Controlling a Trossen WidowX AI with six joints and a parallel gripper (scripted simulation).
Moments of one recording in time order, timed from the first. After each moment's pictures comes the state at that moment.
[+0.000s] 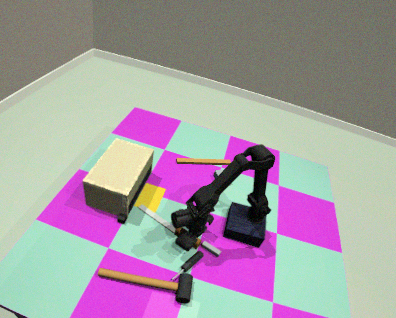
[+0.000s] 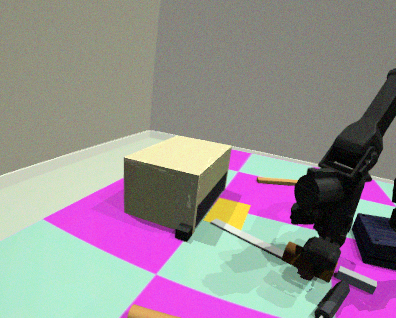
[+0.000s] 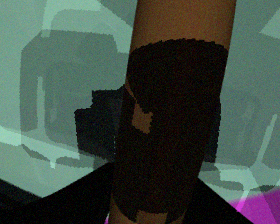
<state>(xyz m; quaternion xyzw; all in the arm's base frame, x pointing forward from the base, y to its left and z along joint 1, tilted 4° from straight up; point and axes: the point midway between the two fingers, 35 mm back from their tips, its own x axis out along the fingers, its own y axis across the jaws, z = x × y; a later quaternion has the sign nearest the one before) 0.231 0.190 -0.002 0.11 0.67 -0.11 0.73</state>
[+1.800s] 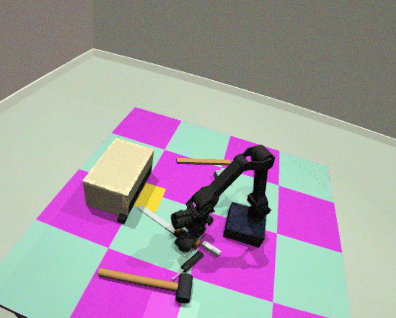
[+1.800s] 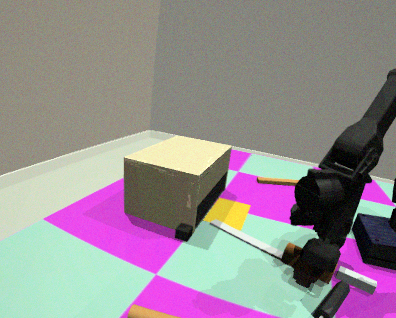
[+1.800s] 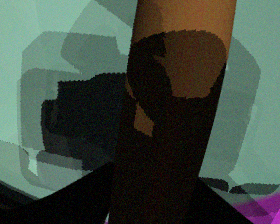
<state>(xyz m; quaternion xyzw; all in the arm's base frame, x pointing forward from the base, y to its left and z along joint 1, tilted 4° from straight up) 0.232 0.194 -0.004 0.11 0.67 -0.11 0.73</state>
